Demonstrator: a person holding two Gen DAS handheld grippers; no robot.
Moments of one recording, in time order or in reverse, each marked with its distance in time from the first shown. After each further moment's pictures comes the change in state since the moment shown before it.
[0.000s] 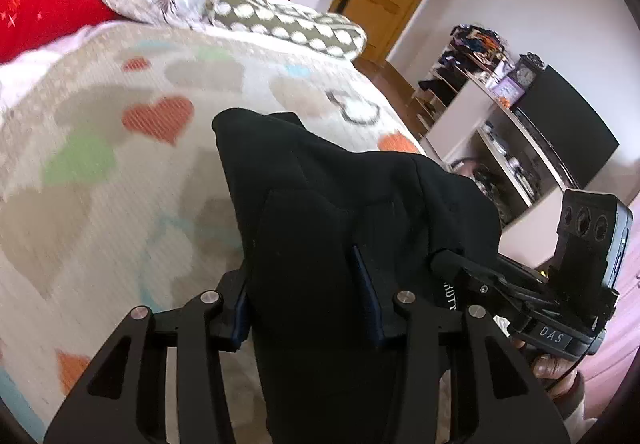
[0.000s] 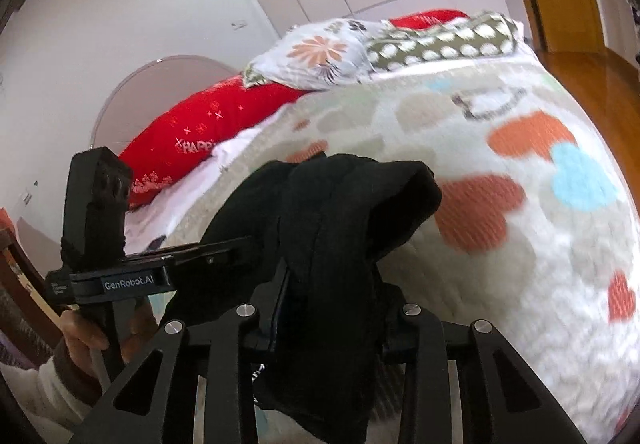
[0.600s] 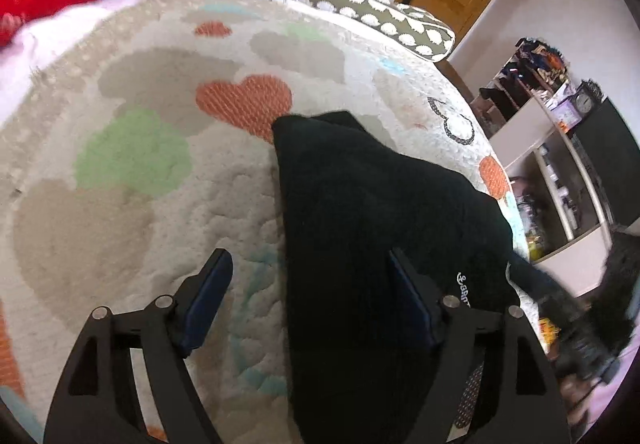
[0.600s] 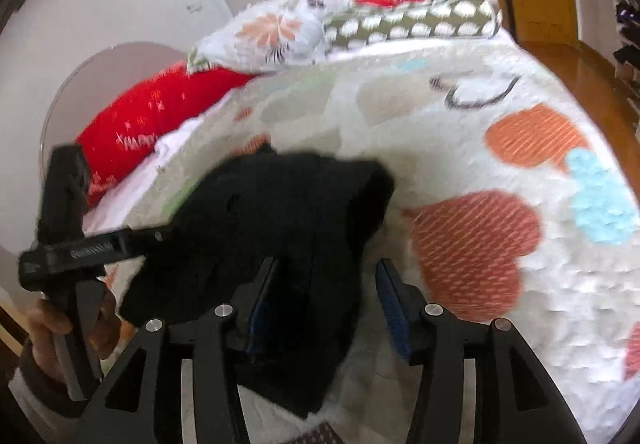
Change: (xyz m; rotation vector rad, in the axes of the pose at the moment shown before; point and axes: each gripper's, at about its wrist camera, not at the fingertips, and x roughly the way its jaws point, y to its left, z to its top) left arm 0.039 0.072 0.017 -0.130 0.061 0.168; right arm 0.051 -0.022 0.019 0.042 0.035 -0.162
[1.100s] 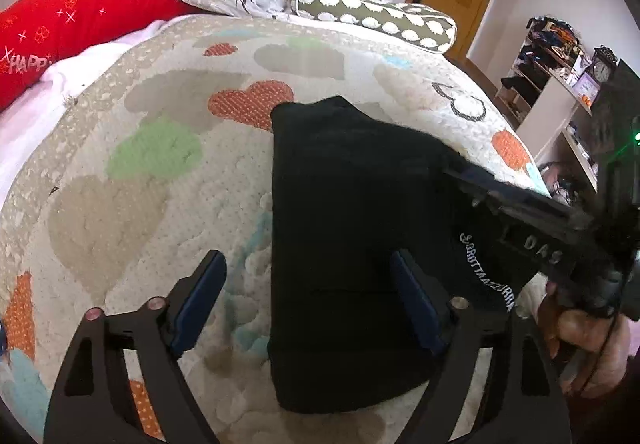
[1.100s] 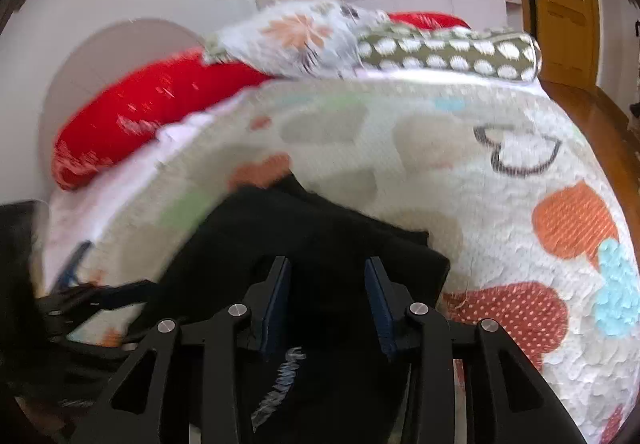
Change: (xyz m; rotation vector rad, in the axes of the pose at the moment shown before) left arm -0.001 -0.027 -0.029 0.083 -0.074 0.153; right arm 0.064 0.027 0.027 -0.133 0.057 -0.048
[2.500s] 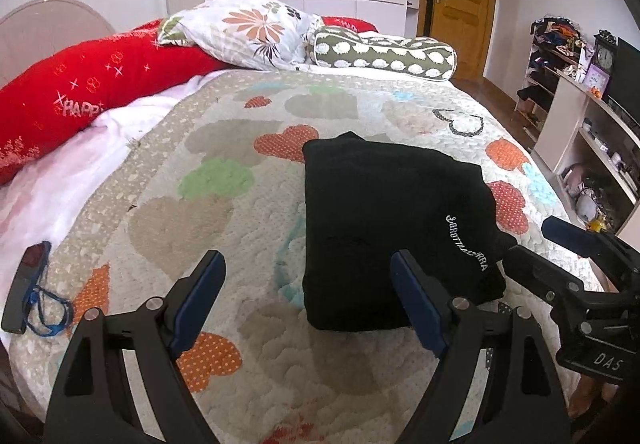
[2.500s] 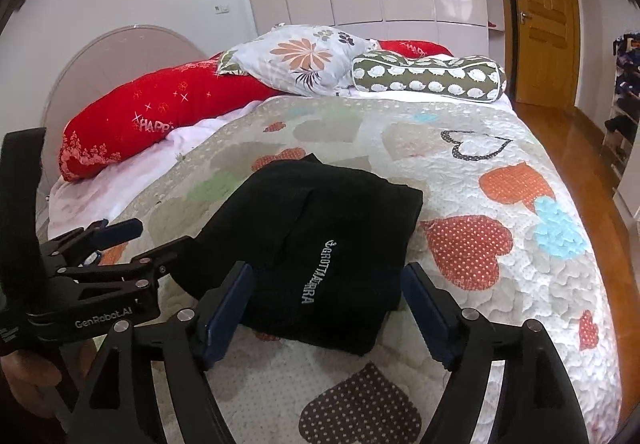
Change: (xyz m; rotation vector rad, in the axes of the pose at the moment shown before) left arm -0.077 -0.016 -0.034 0.070 -0.176 0.152; right arm -0.109 0.041 -0.063 -0.041 -0.122 -0.061
